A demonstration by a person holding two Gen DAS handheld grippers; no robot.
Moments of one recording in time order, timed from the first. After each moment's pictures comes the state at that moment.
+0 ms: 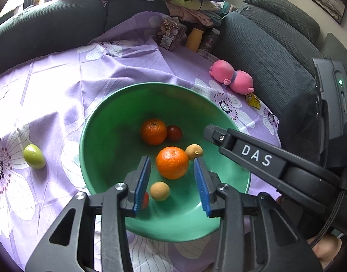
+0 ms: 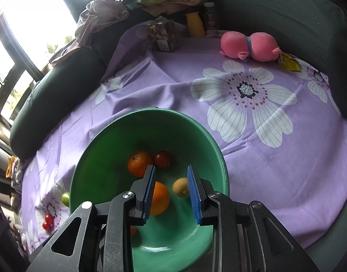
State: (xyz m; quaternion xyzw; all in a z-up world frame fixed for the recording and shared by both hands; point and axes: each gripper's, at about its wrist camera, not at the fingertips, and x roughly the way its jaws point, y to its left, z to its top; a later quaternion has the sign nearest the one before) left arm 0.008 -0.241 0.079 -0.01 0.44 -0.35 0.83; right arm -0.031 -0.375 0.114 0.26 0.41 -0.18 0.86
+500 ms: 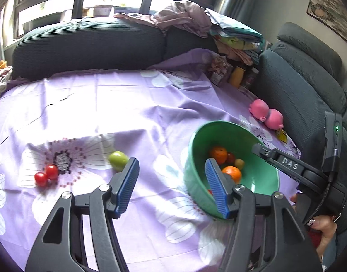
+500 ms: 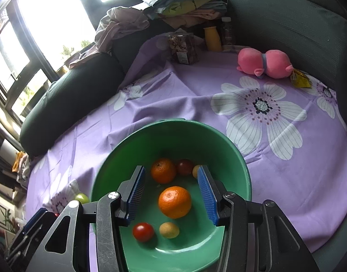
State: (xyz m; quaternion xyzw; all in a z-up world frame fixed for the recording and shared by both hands) left arm 0.012 -0.118 0.119 -0.05 0.39 -0.22 0.89; right arm -0.026 -0.352 0.129 0.23 0.37 -0.16 0.88
